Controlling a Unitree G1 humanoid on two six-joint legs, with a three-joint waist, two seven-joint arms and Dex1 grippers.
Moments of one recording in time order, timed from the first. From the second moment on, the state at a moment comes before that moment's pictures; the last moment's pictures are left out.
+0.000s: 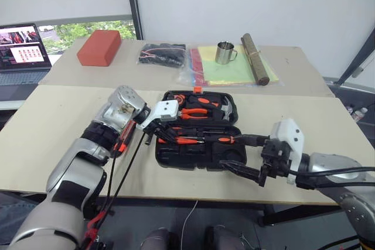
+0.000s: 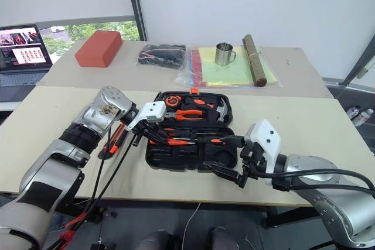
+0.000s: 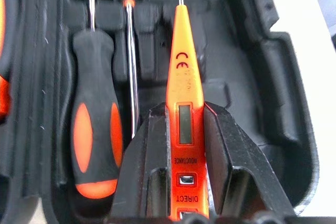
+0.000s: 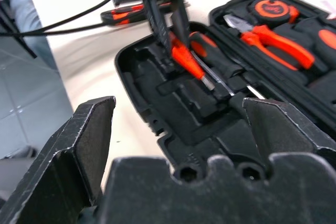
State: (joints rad) left arm -1.07 0.53 -0.47 0.67 0.02 0.19 -1.57; right arm -0.13 -0.78 -0.20 -0.75 0.77 0.86 0.66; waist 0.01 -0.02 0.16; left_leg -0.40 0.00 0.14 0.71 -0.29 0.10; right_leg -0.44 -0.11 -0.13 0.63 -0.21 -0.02
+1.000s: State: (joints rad) left arm -0.90 0.48 -0.24 0.69 -0.19 0.14 -1.50; right arm -0.08 -0.78 -0.19 -0.75 0.81 0.86 0.61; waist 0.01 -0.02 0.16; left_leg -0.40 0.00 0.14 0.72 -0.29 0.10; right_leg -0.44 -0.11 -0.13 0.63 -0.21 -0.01
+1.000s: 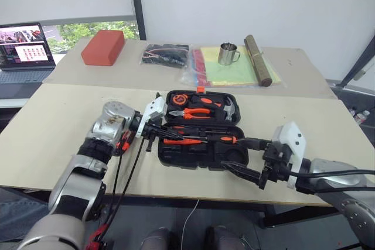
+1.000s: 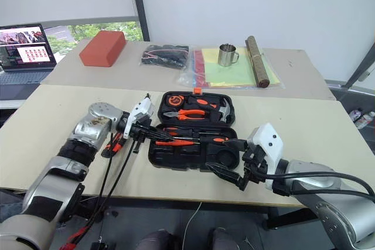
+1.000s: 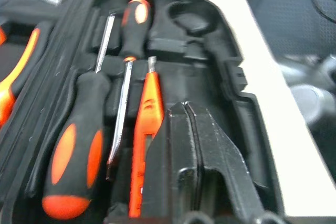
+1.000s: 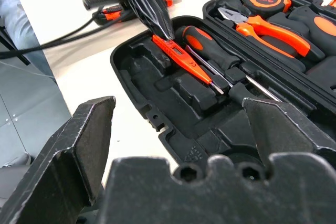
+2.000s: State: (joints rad) left arm -0.93 0.38 -0.25 0.82 -0.07 -0.02 -1.43; right arm -0.10 -0.76 -0.16 -0.74 0.81 0.86 0.60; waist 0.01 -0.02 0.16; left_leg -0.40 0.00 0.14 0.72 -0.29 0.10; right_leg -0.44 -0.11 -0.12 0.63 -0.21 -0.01
